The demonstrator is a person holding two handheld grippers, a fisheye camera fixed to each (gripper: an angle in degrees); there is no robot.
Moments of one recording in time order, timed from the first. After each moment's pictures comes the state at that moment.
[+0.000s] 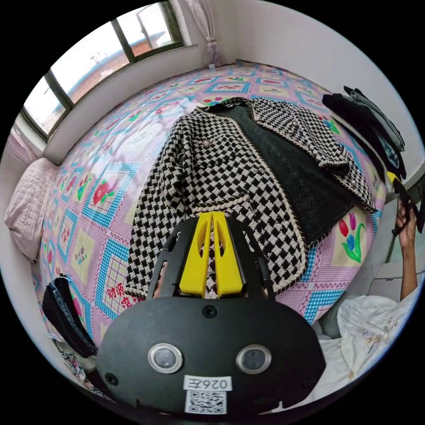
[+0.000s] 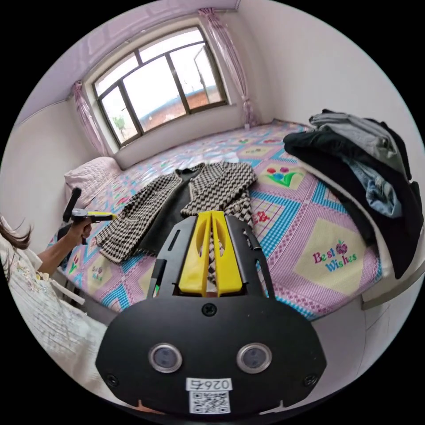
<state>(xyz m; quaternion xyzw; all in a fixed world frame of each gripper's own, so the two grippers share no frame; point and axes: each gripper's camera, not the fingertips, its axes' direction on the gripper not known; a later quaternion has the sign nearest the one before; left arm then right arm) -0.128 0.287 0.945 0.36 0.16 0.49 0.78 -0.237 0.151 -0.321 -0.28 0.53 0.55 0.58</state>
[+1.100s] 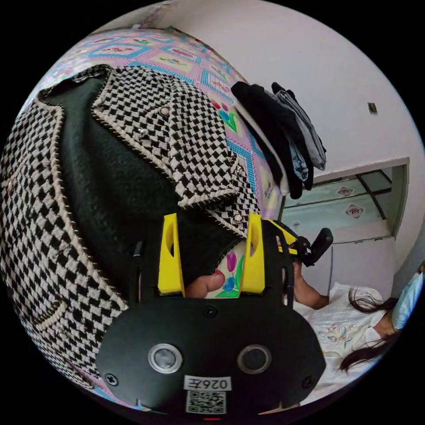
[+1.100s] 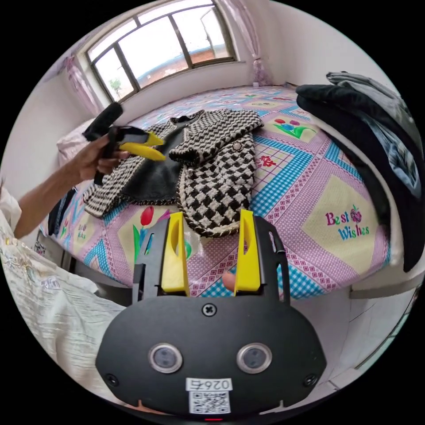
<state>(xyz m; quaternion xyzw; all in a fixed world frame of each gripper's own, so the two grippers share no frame) -0.001 0.243 0.933 0.04 0.38 0.66 0.65 -0.276 0.240 -0.306 -0.37 0.44 0.61 0.54</state>
